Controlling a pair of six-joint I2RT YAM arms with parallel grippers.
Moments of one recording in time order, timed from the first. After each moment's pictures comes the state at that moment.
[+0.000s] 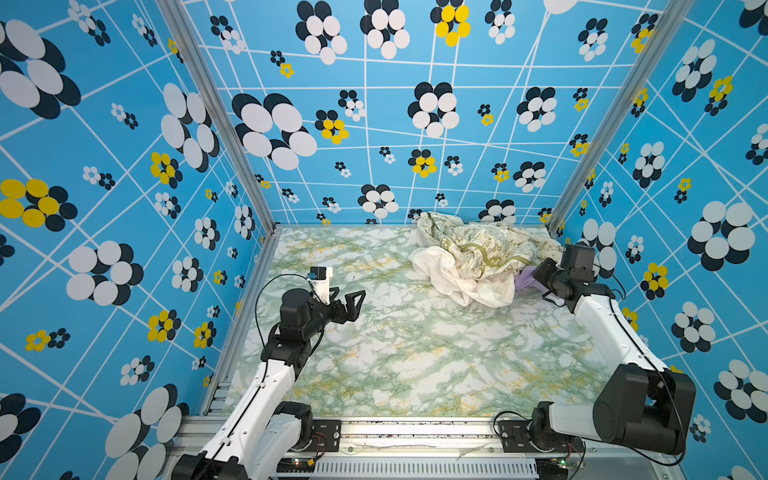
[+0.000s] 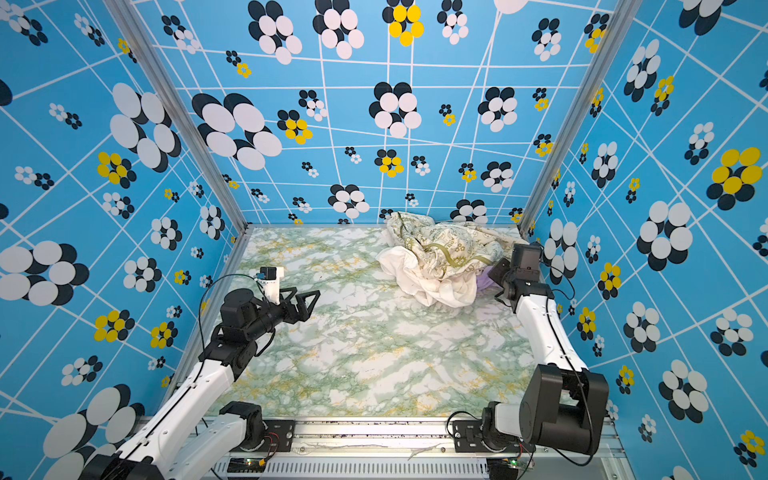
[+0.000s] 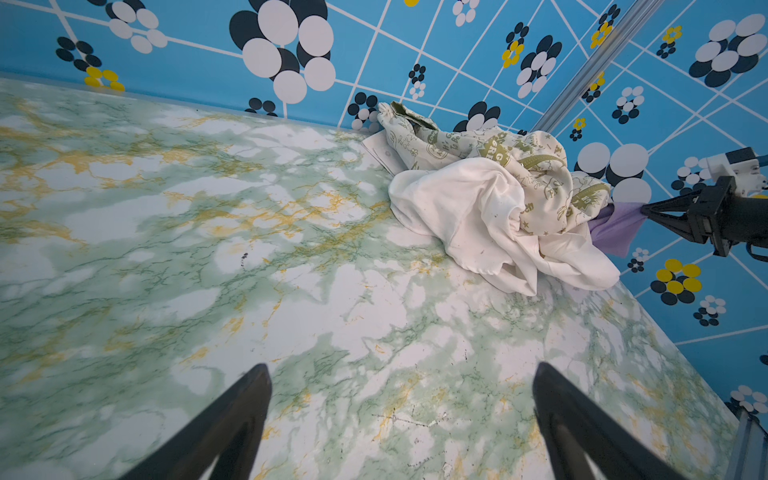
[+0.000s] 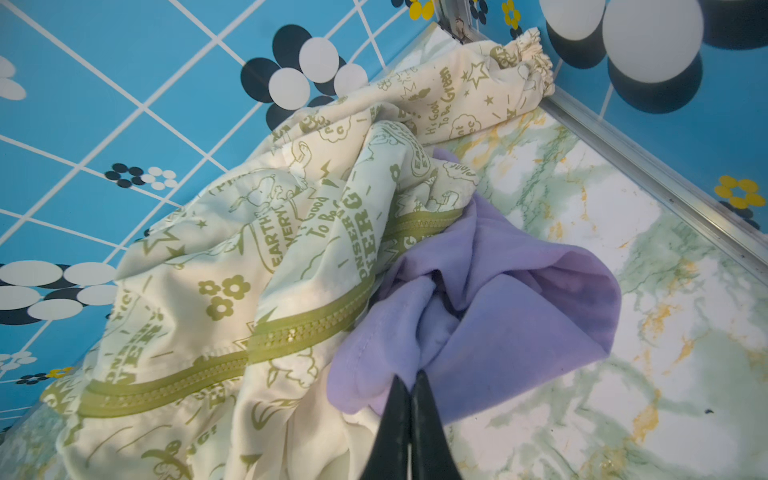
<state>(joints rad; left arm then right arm) -0.15 0.89 0.51 0.07 0.43 -0.31 -0.16 1.33 1.00 -0.35 0.03 0.53</state>
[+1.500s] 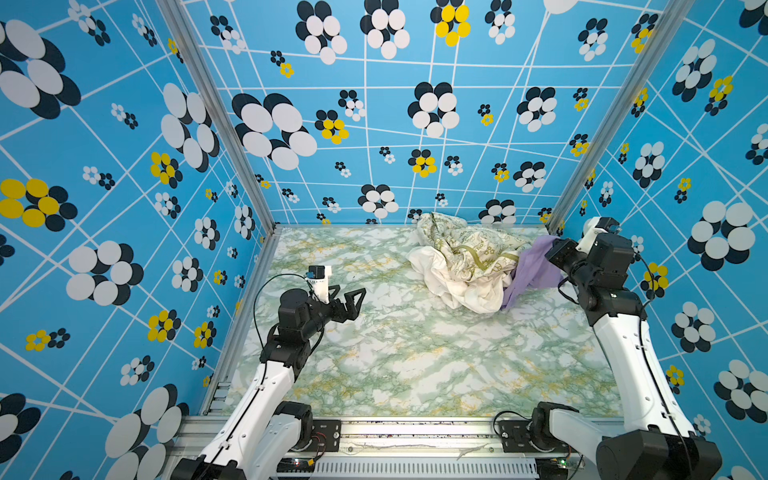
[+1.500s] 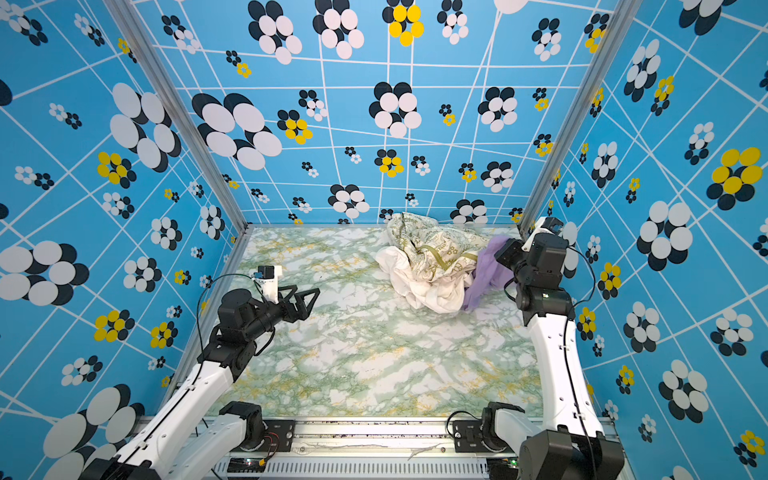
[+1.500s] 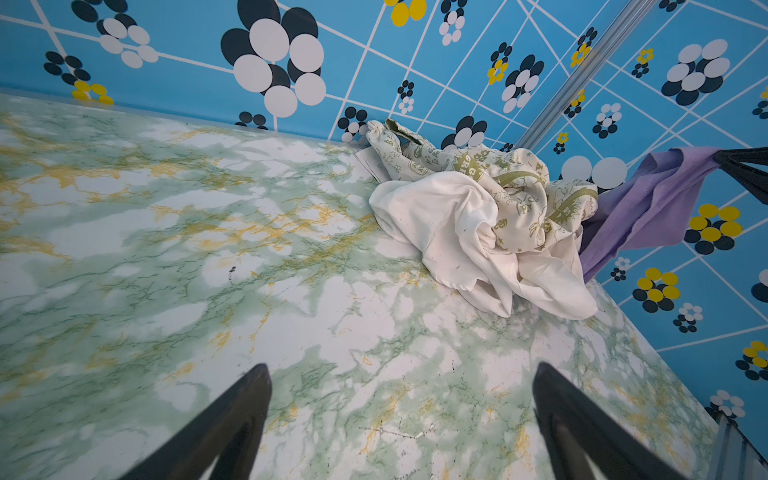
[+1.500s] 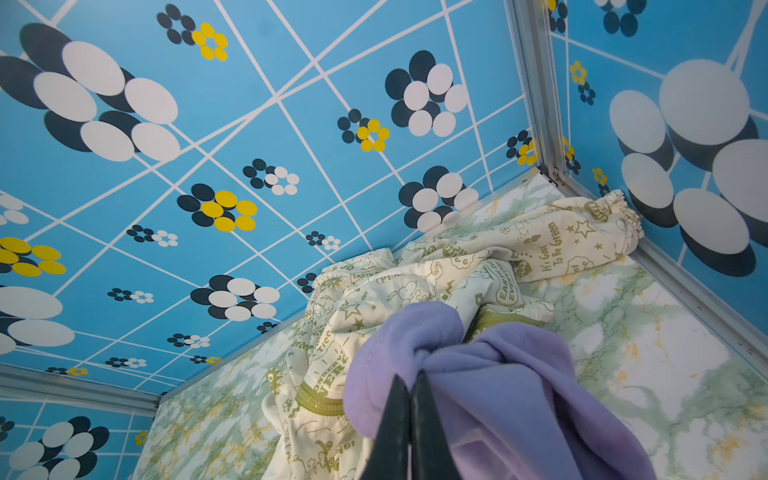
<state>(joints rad) -0.15 0.87 0.51 0.10 0.45 -0.35 -0.15 1.12 1.13 -0.32 -0.09 0.48</state>
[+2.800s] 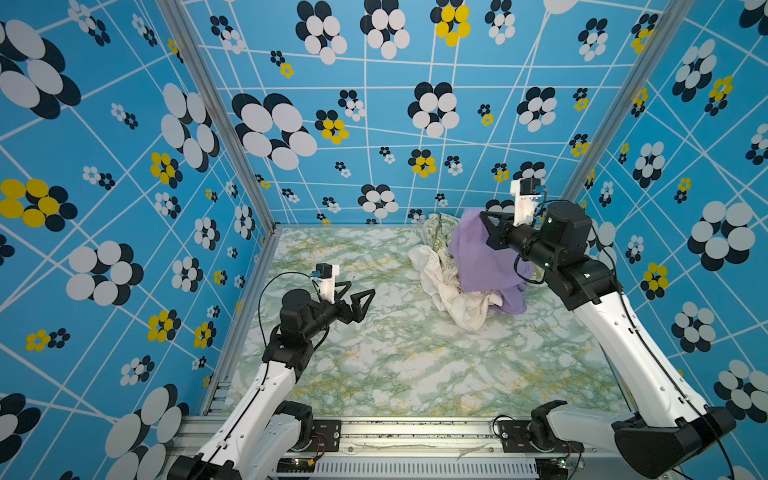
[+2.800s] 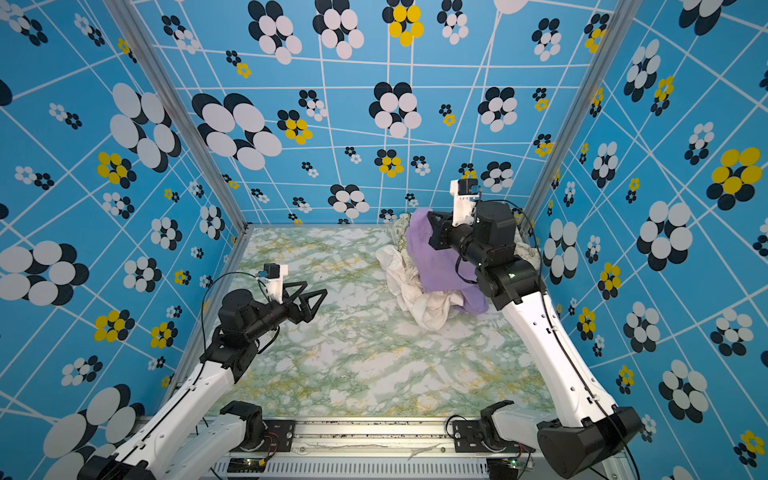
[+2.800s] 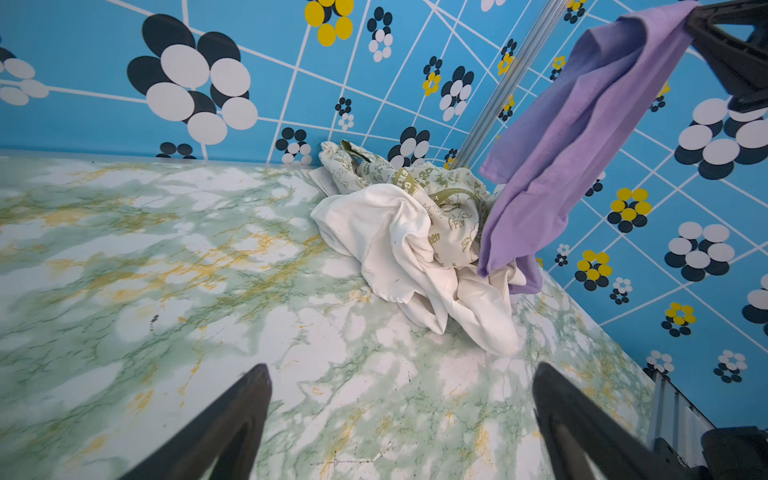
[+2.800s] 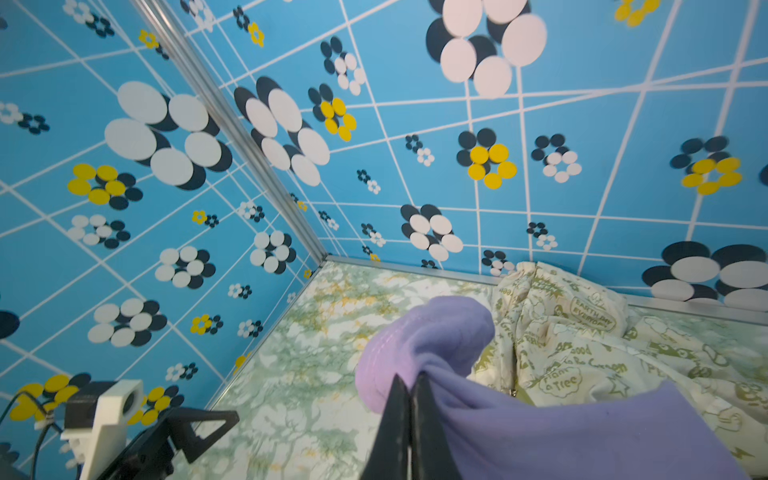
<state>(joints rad) -0.21 0.87 0.51 0.21 0.55 -0.35 0.39 1.26 1.44 -0.39 -0.17 0.26</state>
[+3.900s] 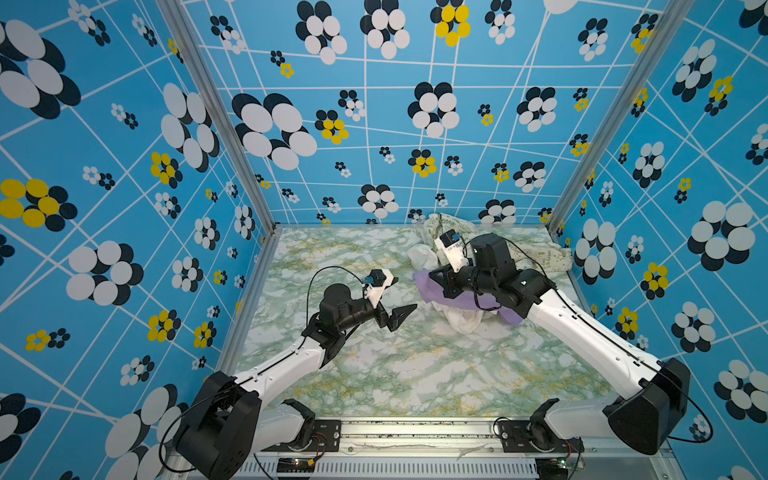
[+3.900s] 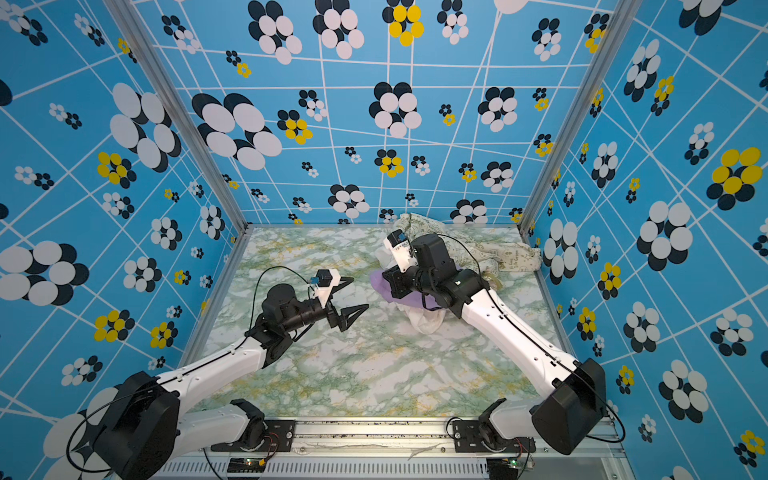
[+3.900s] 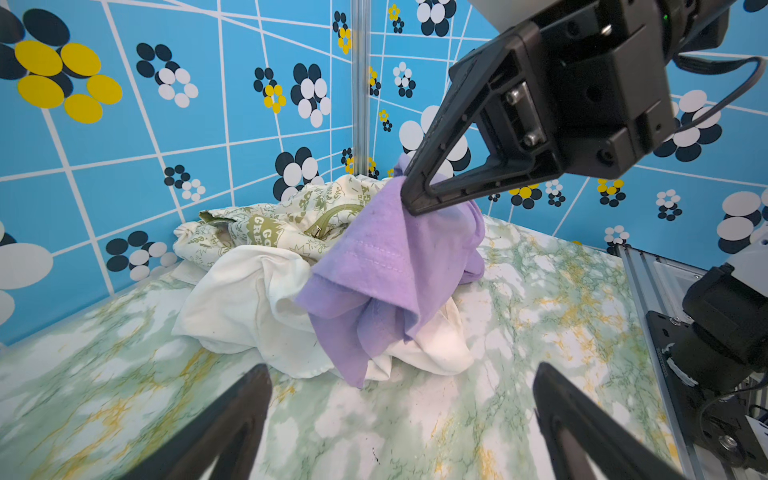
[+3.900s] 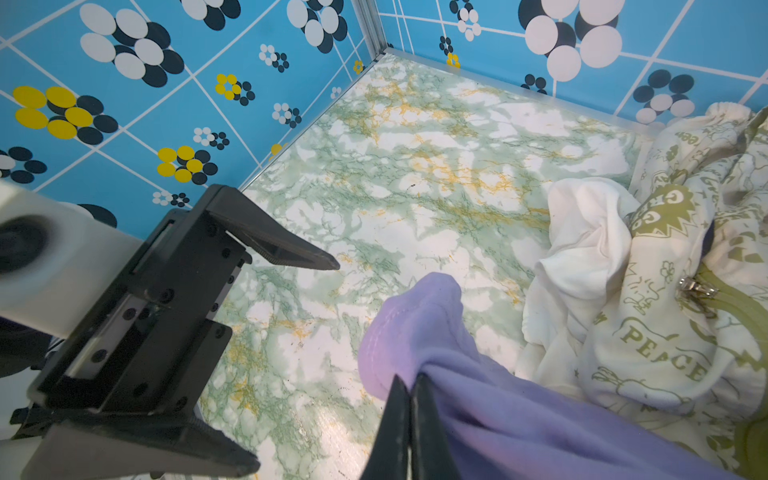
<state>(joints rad) -0.51 1.23 0.56 0.61 0.59 -0.03 0.61 1.37 1.28 -0.51 -0.25 0.09</state>
